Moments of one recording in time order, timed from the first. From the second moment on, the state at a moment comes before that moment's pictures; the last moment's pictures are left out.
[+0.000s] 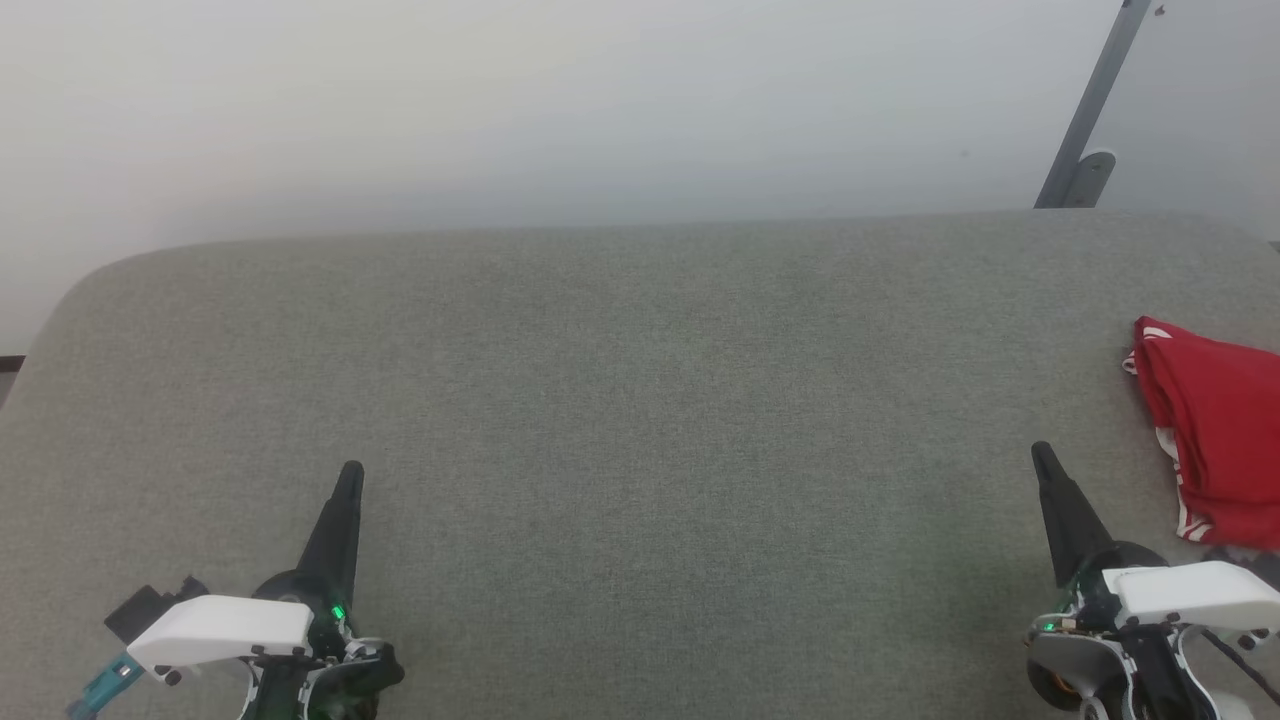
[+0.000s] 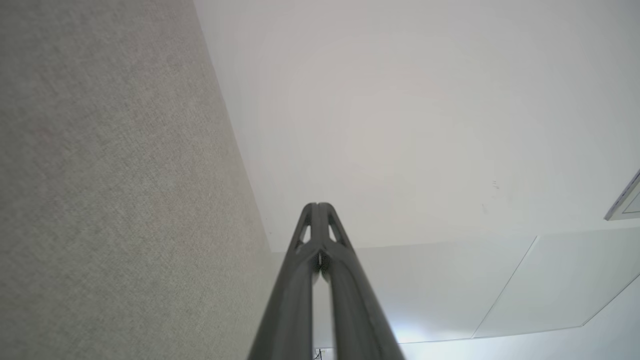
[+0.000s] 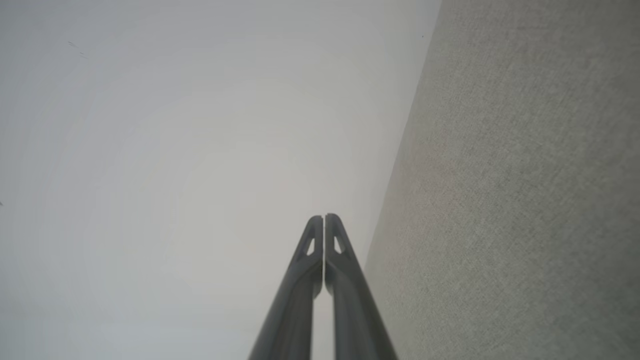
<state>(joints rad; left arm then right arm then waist) -0.09 0.07 0.08 0.24 -1.57 -0.13 0.08 -0.09 -0.06 -0.11 0.24 1.56 0.13 0.10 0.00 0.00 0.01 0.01</state>
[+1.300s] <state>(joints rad) -0.10 0.06 0.10 0.25 -1.63 -0.13 0.10 -0.11 -0.05 -0.12 0.24 1.61 0.13 0.11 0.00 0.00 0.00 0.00</state>
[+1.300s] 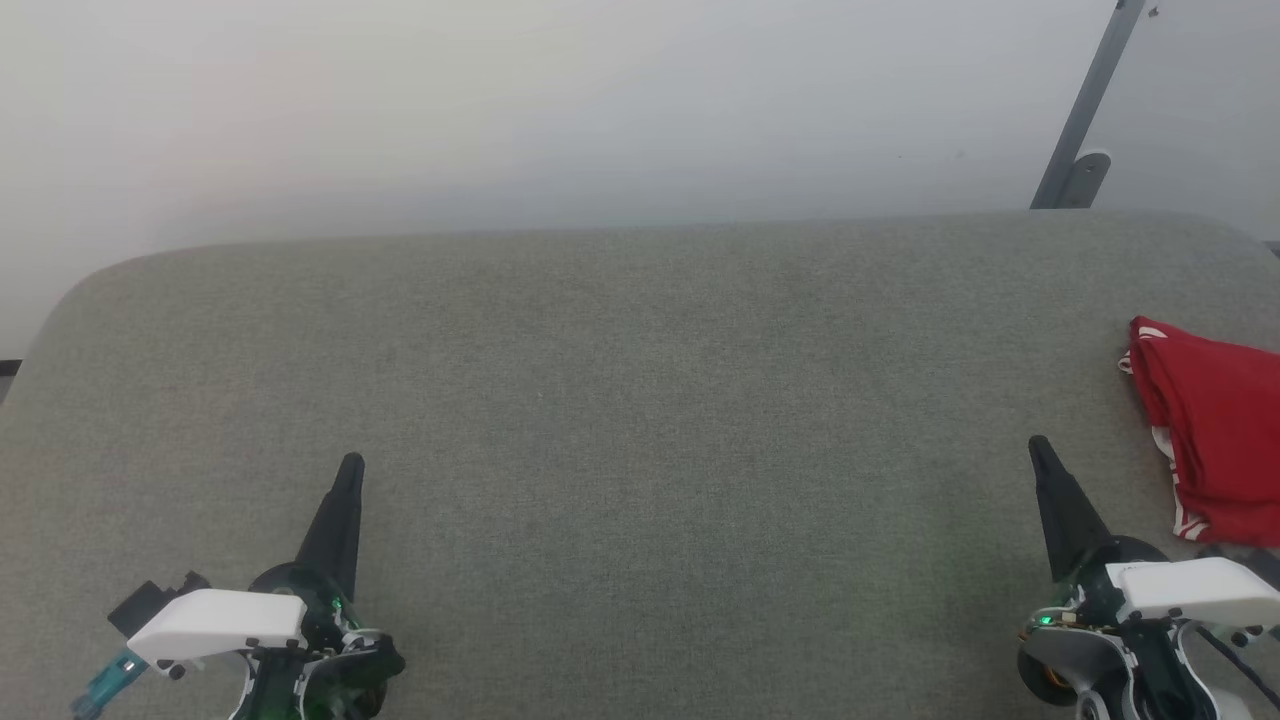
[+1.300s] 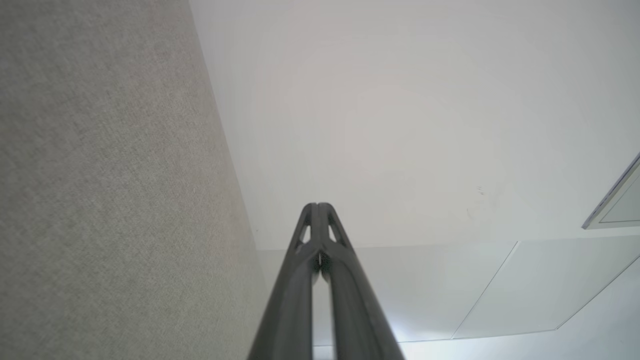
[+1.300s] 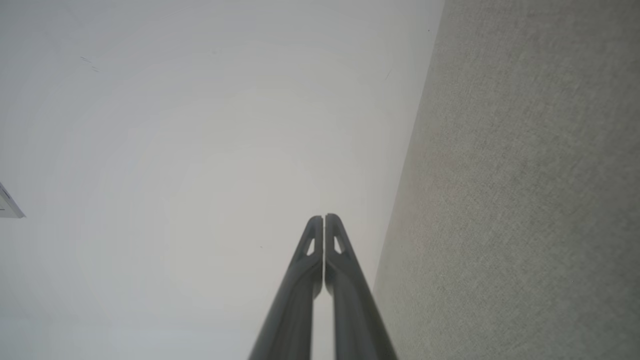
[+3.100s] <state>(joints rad) -0.10 0.06 0.11 0.25 -1.62 -0.13 0.11 -0.11 -0.05 -0.11 0.24 1.61 0.13 0.11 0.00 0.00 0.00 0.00</state>
